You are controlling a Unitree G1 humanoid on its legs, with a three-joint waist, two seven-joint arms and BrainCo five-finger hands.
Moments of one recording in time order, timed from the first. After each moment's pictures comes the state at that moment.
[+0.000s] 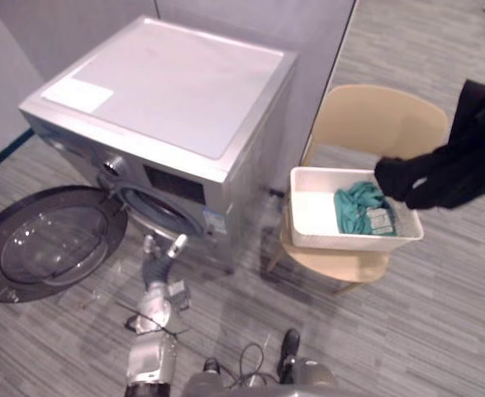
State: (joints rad) left arm 0.12 0.01 0.11 -0.09 -0.26 0.01 0.30; right arm -0.58 -0.83 -0.39 0.31 0.18 0.05 -0.31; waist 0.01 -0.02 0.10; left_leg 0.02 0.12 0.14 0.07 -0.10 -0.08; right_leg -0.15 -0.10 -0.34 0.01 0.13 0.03
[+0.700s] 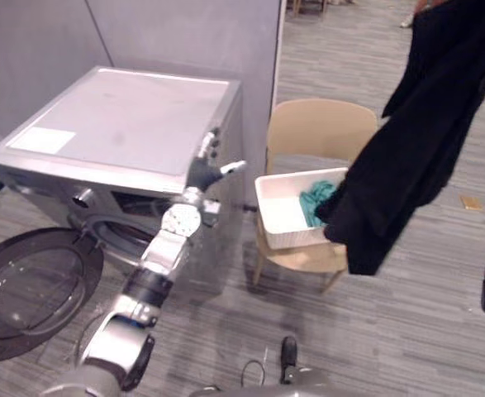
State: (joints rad) left arm -0.61 0.33 -0.36 0.37 -0.31 -0.04 0.17; right arm -0.98 -0.82 -0.03 0.27 0.24 0.01 -0.30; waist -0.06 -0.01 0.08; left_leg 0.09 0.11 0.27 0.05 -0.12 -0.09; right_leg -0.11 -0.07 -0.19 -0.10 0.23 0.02
